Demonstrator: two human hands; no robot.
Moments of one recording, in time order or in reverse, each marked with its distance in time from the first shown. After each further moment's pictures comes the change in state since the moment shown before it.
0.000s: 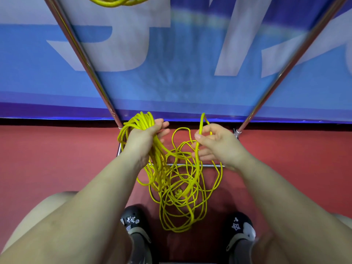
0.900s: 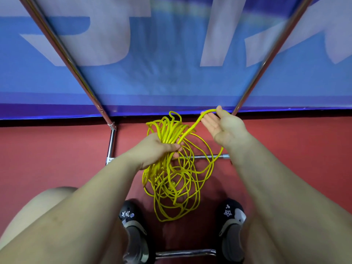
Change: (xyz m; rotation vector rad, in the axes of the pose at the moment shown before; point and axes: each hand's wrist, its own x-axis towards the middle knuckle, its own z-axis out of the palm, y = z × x) left_hand -0.017 -0.024 0.019 0.492 -0.462 -0.146; right_hand 0.021 -0.012 -0.028 0.844 0.469 0.175
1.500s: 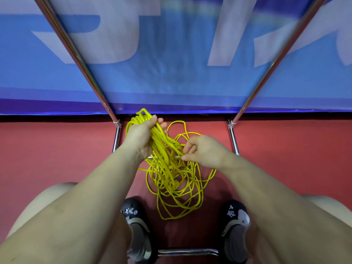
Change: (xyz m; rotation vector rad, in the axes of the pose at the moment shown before) left_hand 0.009 0.010 -0.022 -0.700 0.394 -0.005; right_hand -0.013 0.053 -0.019 -1.612 -0.547 -0.356
